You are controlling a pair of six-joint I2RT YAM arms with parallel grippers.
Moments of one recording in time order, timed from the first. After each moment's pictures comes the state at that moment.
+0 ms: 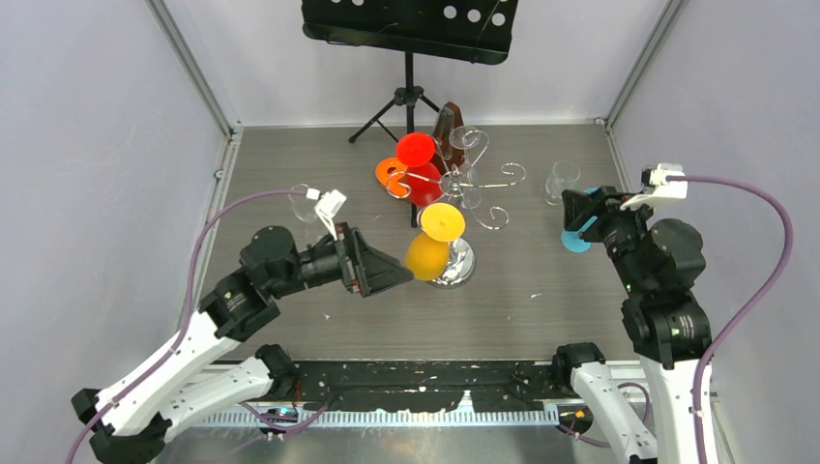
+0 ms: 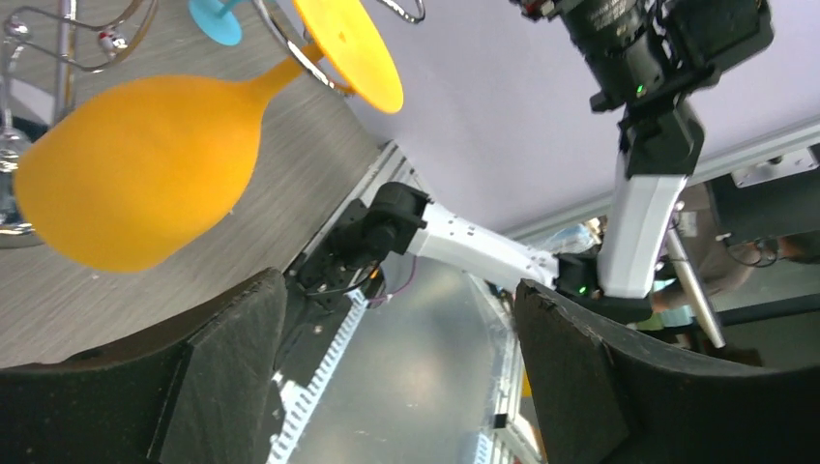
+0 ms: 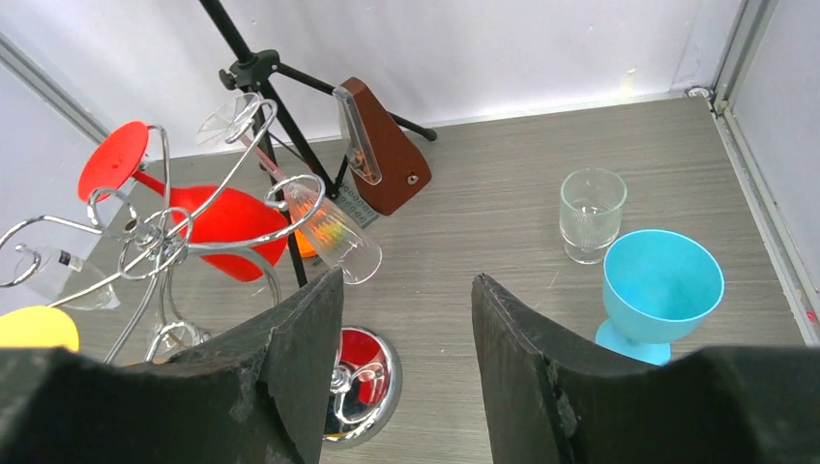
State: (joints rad) left arm -0.83 0.72 0.90 -0.27 0.37 -0.84; right arm 0.10 0.62 1.10 -0.55 -0.01 0.27
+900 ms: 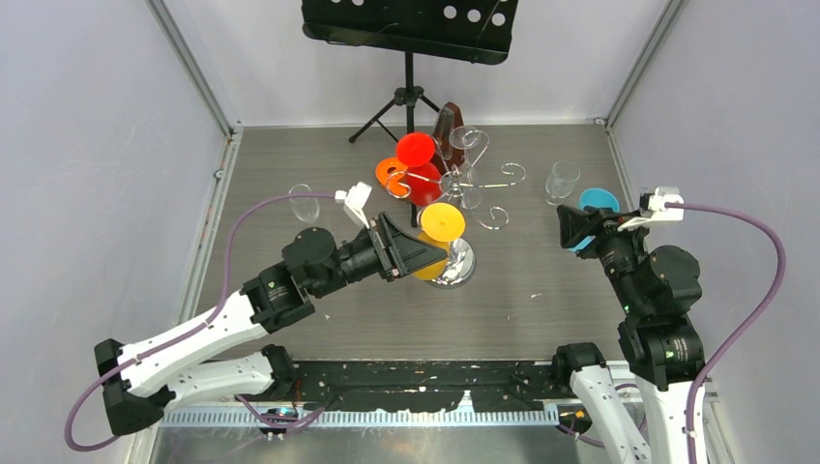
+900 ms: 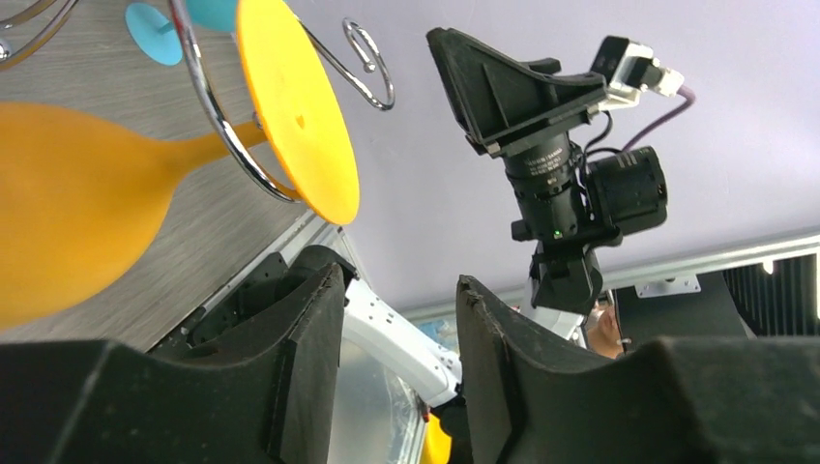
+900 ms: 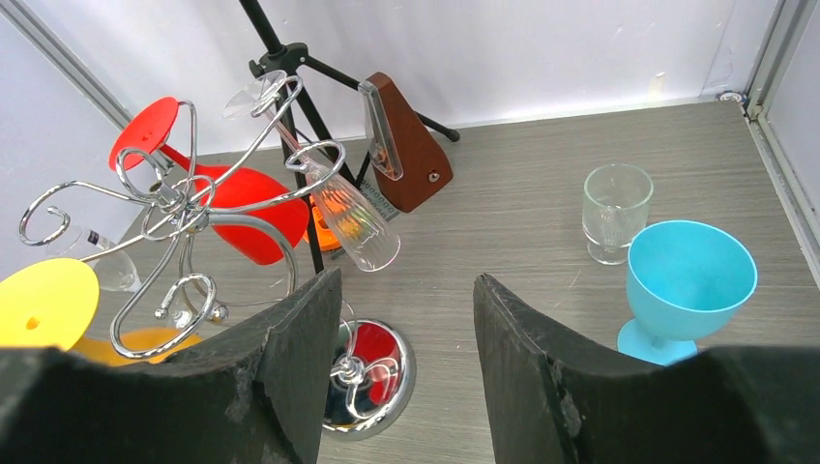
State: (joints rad) left arm -1.03 0.91 0.90 0.01 0.07 -1.14; right arm 0.10 0.47 0.97 -0.50 -0.07 0.28
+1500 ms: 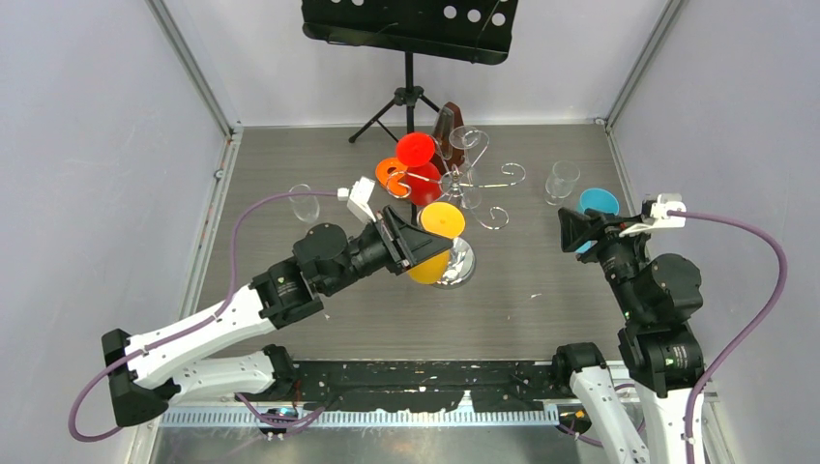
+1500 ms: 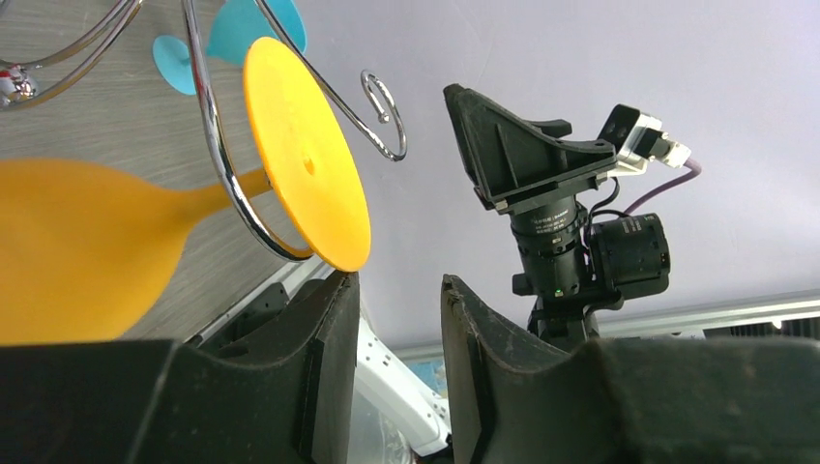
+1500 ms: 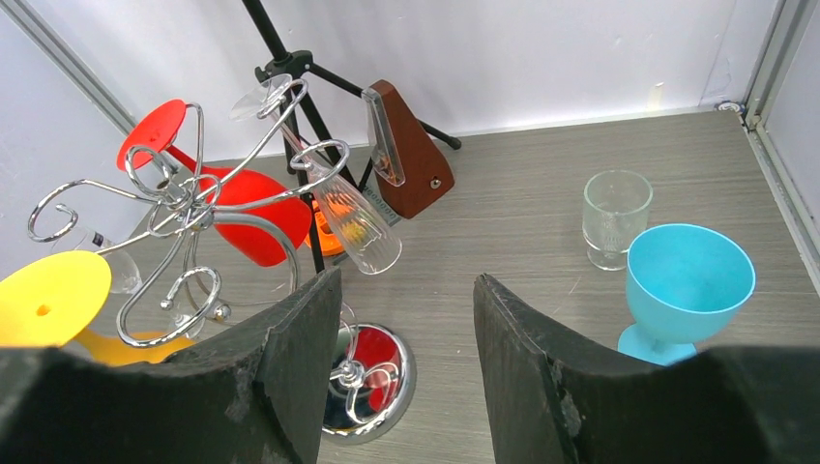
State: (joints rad) left arm -1.07 0.98 0.95 0.01 -0.05 -1.18; right arm 0.10 0.43 0.95 -0.49 -0.07 0.28
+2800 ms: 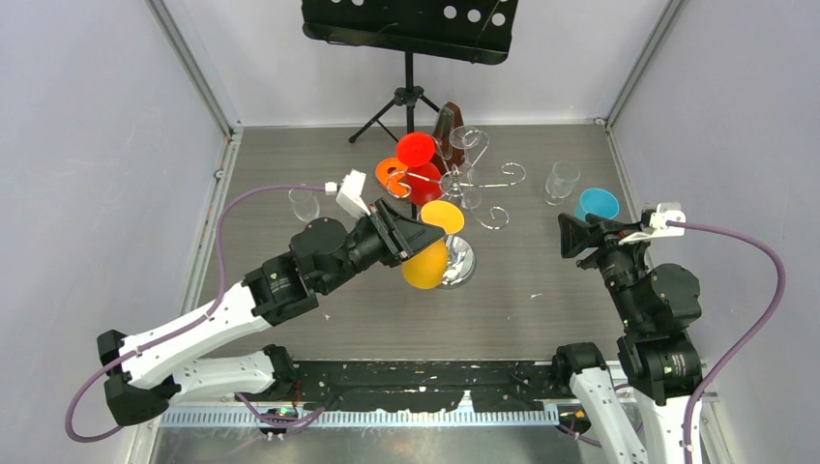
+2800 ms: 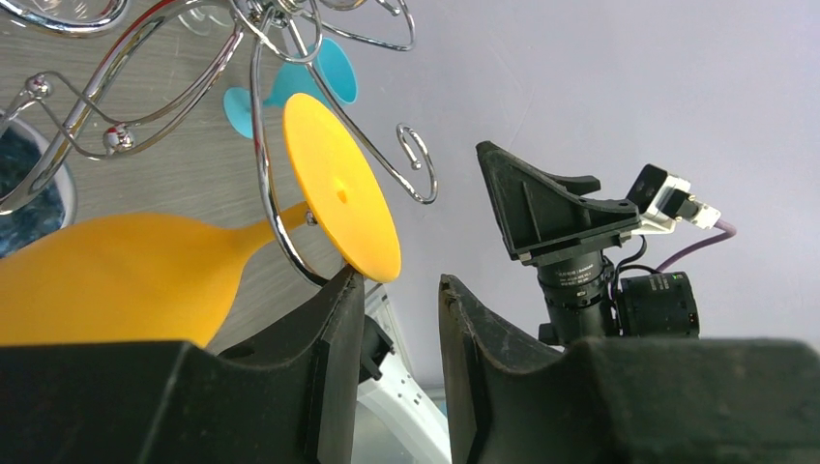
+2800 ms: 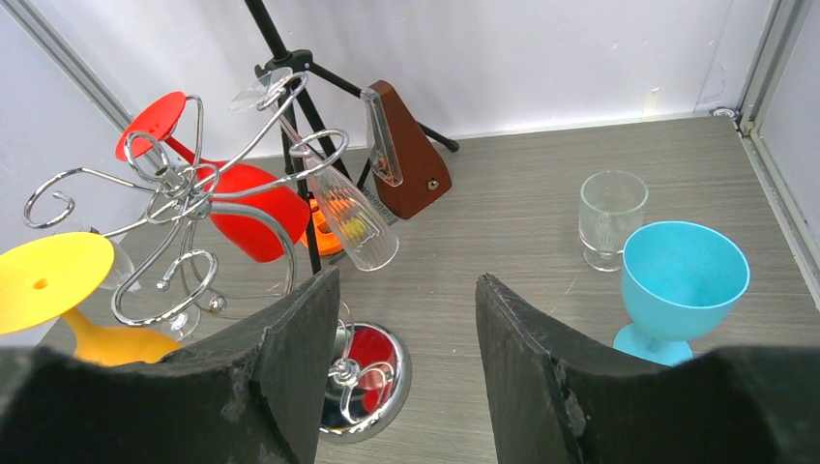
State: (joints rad) left arm -1.07 0.99 1.03 -0.11 -0.18 -1.12; right arm 0.12 0.38 0.91 -0.48 -0.05 0.27
